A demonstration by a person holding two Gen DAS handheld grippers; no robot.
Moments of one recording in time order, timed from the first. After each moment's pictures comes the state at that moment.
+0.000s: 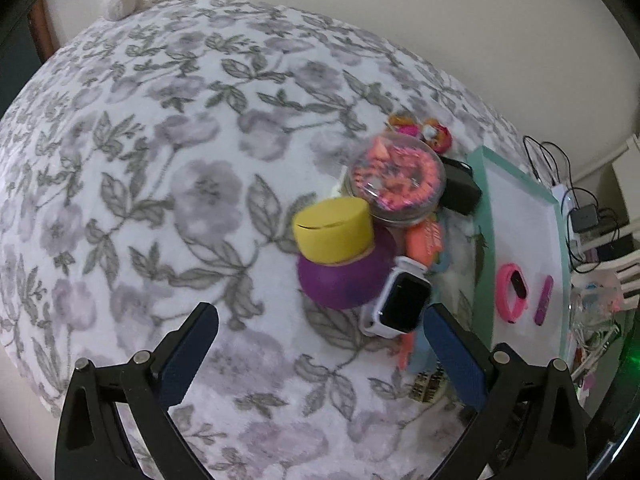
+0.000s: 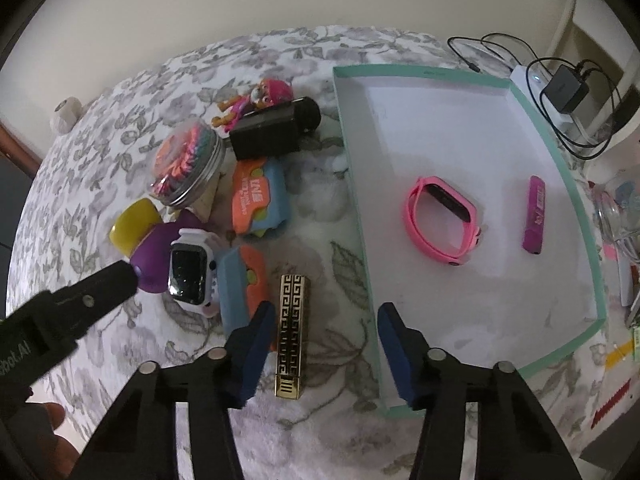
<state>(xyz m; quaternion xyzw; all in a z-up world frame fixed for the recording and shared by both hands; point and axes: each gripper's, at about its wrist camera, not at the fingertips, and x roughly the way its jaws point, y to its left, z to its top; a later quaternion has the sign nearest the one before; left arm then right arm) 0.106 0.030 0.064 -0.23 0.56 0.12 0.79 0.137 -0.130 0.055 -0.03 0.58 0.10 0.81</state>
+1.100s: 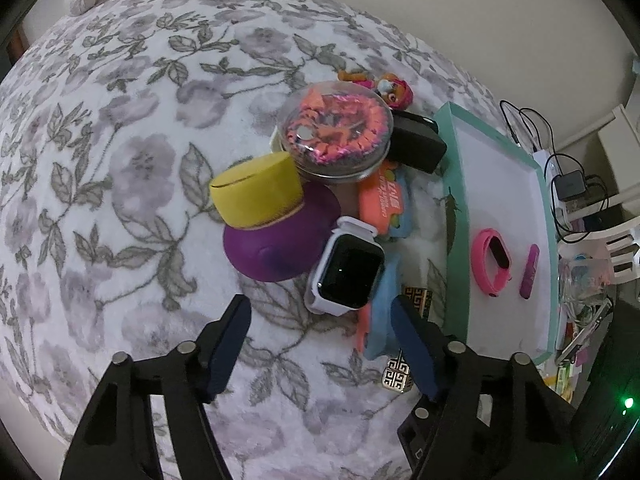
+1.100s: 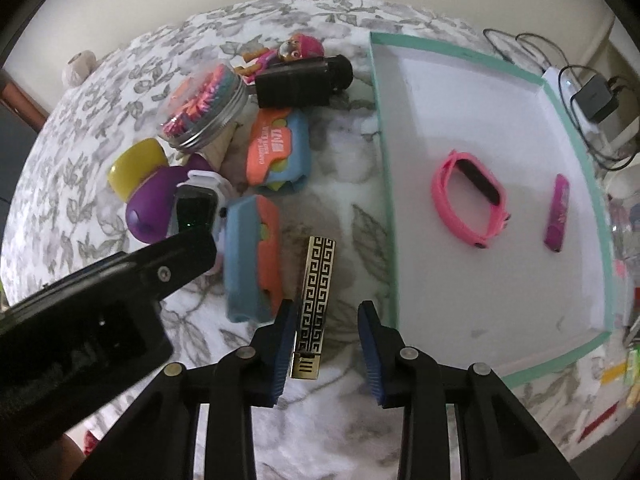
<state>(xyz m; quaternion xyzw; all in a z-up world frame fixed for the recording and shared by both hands) 0.122 -0.003 0.045 -0.23 0.59 0.06 0.77 0.129 -0.122 0.035 -0.08 0.61 0.13 0.78</state>
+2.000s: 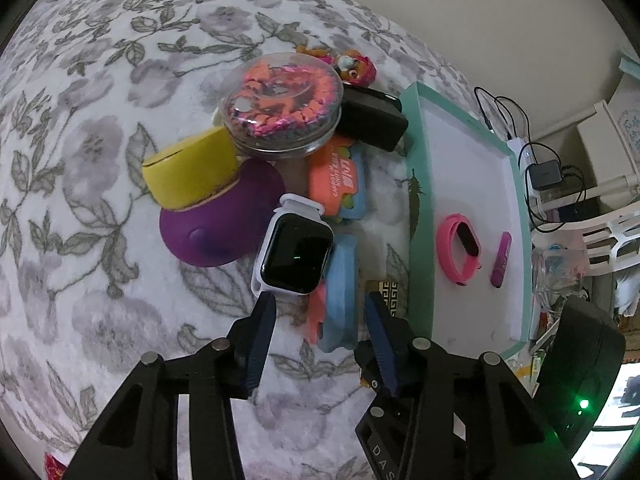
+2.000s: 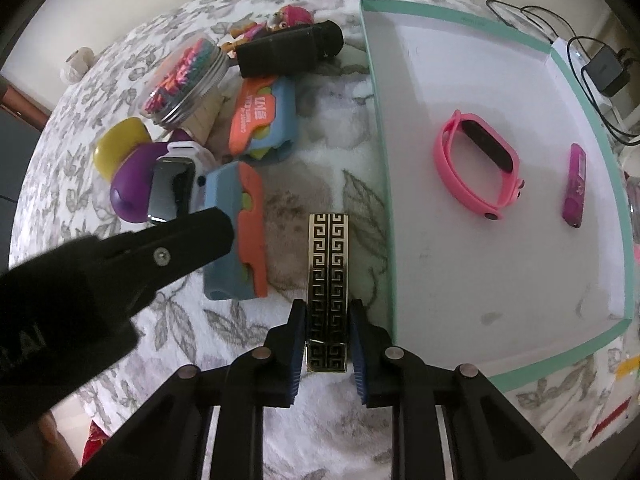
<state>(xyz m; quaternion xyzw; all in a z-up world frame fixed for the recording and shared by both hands) 0.131 -0.020 0.040 -0.26 0.59 0.01 0.76 0.127 -0.153 0.015 -0.05 0.64 0.15 0.75</state>
